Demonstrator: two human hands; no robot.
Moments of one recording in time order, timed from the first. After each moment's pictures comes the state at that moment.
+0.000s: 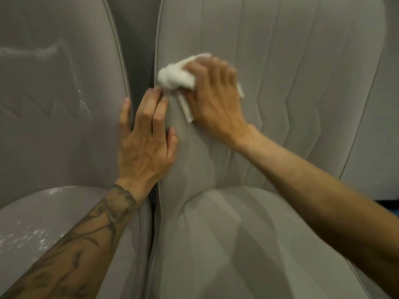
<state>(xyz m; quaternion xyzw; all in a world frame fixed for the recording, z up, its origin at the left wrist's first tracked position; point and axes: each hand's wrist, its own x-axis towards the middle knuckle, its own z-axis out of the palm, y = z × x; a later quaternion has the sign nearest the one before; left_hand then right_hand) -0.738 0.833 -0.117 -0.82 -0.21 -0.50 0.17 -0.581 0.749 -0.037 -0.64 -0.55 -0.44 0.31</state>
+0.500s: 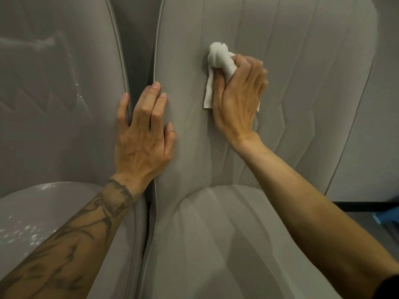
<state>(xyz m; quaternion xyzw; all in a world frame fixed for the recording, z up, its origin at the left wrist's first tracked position) -0.739 0.834 -0.116 -0.82 -0.21 -0.51 0.18 -0.553 0.747 -0.050 -0.72 -0.35 -0.45 0.40</state>
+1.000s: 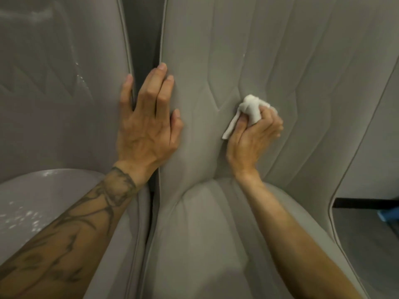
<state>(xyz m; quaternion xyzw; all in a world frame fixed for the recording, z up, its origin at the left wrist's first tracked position) -0.738 0.832 -0.117 -0.82 -0.21 -0.51 0.18 -0.547 0.717 -0.166 -0.72 -0.25 -0.42 0.50</state>
